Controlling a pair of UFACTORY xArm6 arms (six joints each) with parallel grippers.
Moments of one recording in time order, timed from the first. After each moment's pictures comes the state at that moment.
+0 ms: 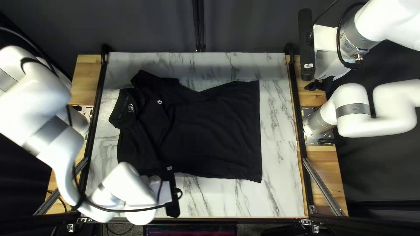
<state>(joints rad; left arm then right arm) -0.64 0.39 -1.36 -0.02 1.35 -0.84 -0.06 -1.09 -0.81 -0.08 1.75 -0.05</state>
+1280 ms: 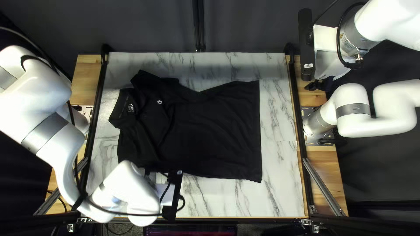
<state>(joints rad) -0.67 0.36 -1.42 0.06 1.51 -0.59 -0.06 -1.09 -0.81 -0.08 1.75 -0.05</state>
